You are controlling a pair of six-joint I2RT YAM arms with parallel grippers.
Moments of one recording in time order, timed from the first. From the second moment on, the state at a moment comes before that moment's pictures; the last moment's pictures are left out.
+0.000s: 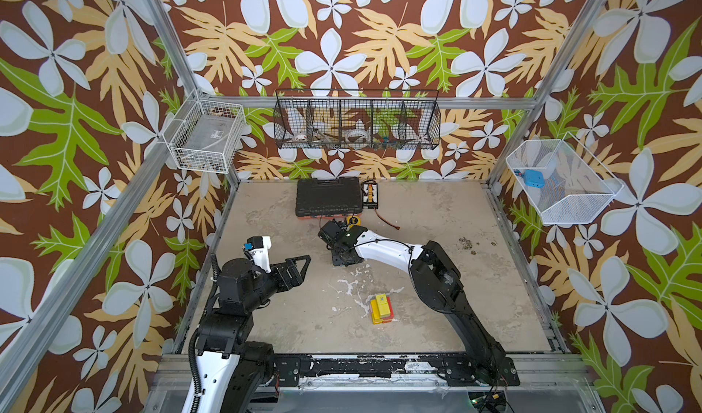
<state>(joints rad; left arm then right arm) -0.10 0.50 0.65 -0.57 0.44 -0.63 0.89 2.34 1.89 -0.84 0.30 0.71</state>
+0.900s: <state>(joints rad) -0.10 0.50 0.65 -0.57 0.45 -0.62 0.79 2.17 1.65 -0.88 0.48 0.64</state>
